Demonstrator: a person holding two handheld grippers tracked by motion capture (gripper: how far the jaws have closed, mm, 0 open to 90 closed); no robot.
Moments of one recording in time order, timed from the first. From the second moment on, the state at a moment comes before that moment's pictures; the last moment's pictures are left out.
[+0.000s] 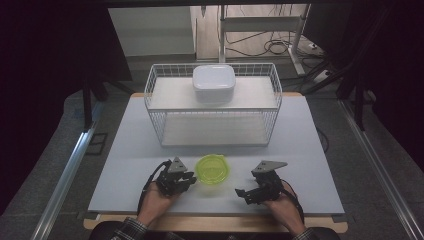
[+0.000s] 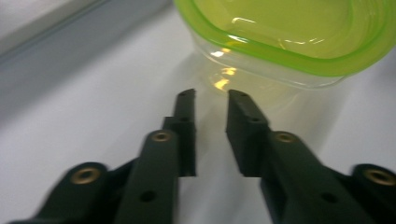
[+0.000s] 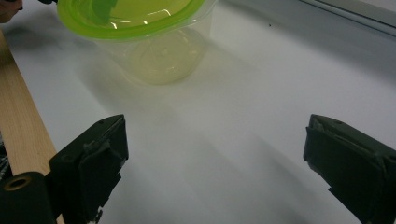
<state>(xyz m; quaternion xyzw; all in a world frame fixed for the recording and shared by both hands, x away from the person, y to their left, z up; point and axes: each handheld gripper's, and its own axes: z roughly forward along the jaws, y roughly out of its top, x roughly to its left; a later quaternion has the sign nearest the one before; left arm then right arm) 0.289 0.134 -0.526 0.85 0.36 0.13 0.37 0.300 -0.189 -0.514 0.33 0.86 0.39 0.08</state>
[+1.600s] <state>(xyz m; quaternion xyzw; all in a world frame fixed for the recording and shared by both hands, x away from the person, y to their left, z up) 0.255 0.178 -0.527 0.83 0.34 0.16 0.40 0.310 -0.191 -0.504 0.34 0.83 0.43 0.08</state>
